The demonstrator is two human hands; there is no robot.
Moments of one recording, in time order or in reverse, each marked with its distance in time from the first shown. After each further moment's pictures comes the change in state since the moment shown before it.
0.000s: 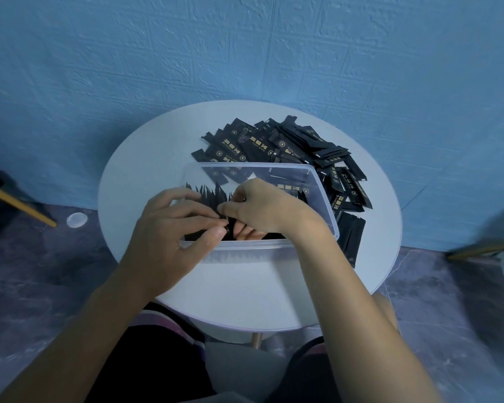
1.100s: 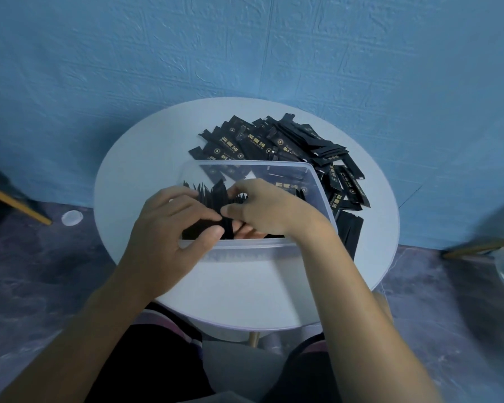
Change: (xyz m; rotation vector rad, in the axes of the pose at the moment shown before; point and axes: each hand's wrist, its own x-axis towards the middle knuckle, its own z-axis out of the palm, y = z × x) left_hand 0.000 0.001 0.002 0.046 0.025 0.014; right_hand -0.013 -0.002 -0.003 0.124 -0.017 -0.016
